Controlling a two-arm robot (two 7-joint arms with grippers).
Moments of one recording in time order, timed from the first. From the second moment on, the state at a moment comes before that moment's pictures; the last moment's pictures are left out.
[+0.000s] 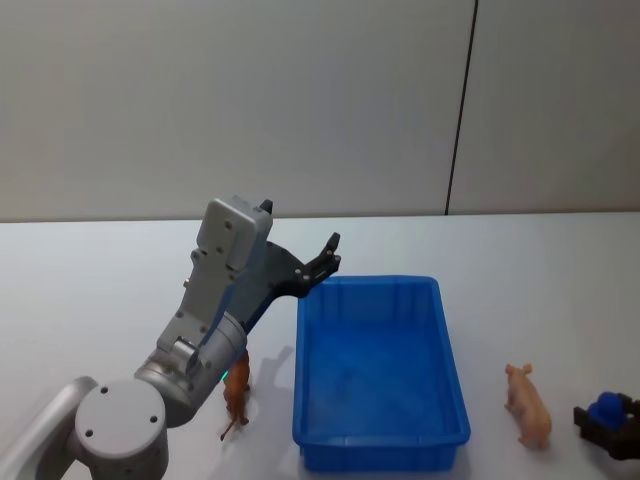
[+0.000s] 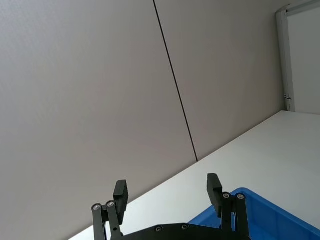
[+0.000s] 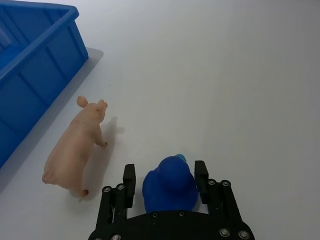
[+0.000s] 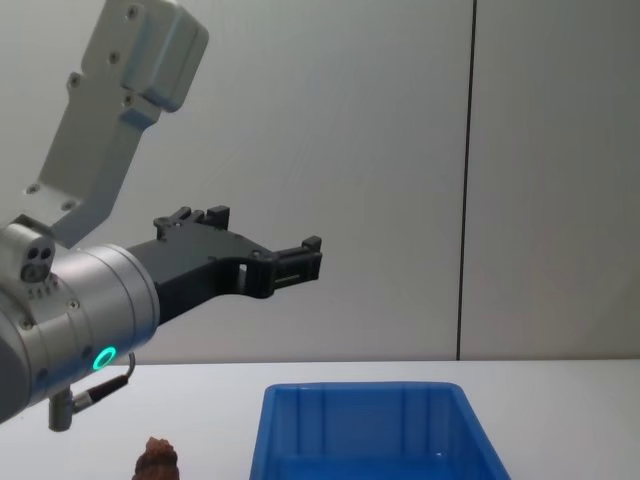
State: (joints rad) left arm -0.24 0.38 0.45 -1.63 -0.20 0.01 -0.01; right arm -0.06 0.51 -0.13 -1.53 0.44 0.32 0.30
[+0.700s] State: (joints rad) left arm -0.24 0.38 0.45 -1.63 -0.20 0.01 -0.01; right arm -0.06 0.50 -0.13 -1.53 0.44 0.27 0.28
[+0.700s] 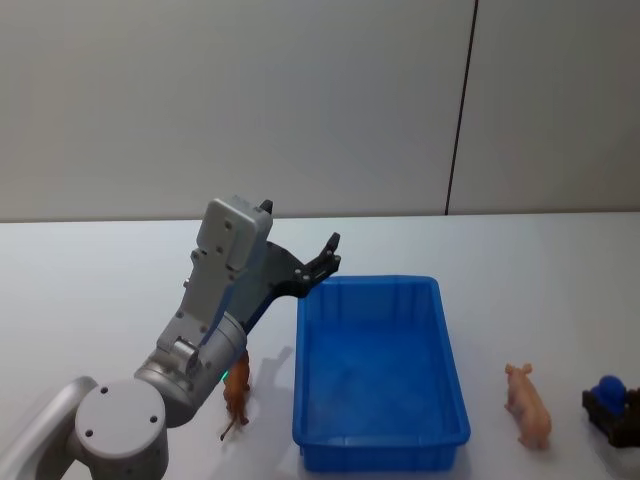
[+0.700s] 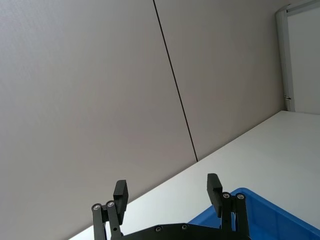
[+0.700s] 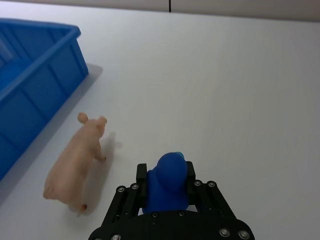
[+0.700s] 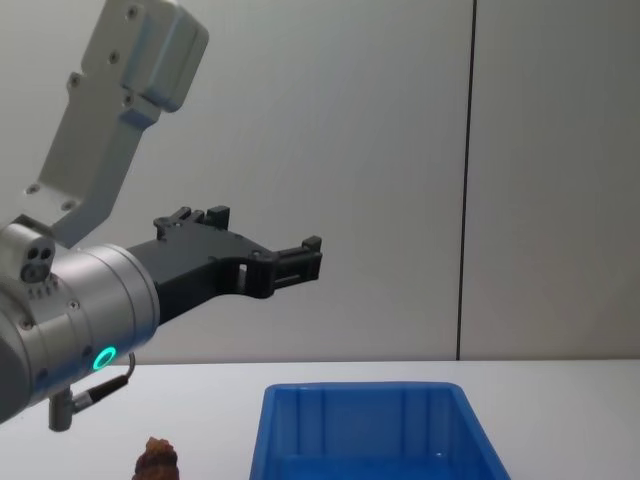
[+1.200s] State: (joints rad) left arm -0.24 0.38 0.45 -1.63 -0.20 0.01 -0.01; right arm -0.03 0.50 -0.12 -1.60 0.43 0.18 0.28
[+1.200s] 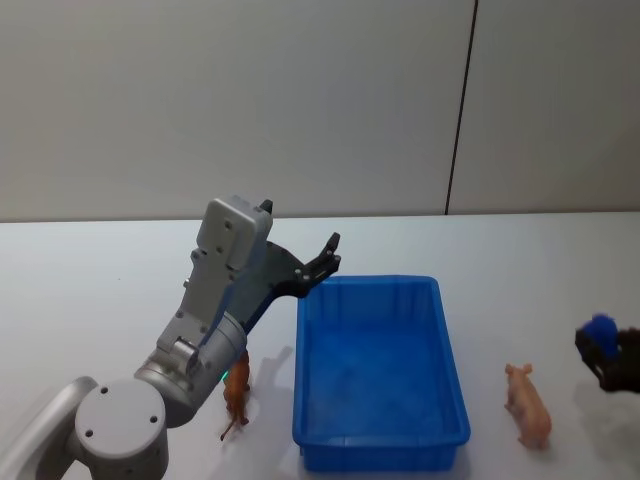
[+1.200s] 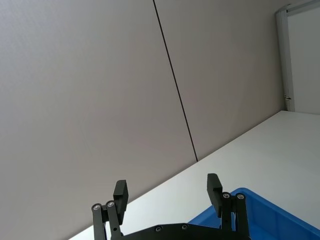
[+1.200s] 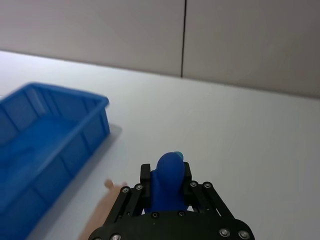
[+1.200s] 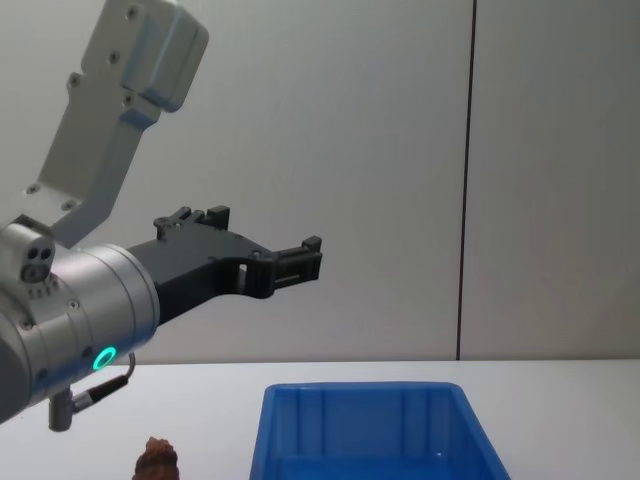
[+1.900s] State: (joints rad) left arm -0.24 0.38 0.45 -1.63 -0.20 0.01 -0.01; right arm 0.16 0.38 -0.22 -1.56 0.33 0.17 0.47
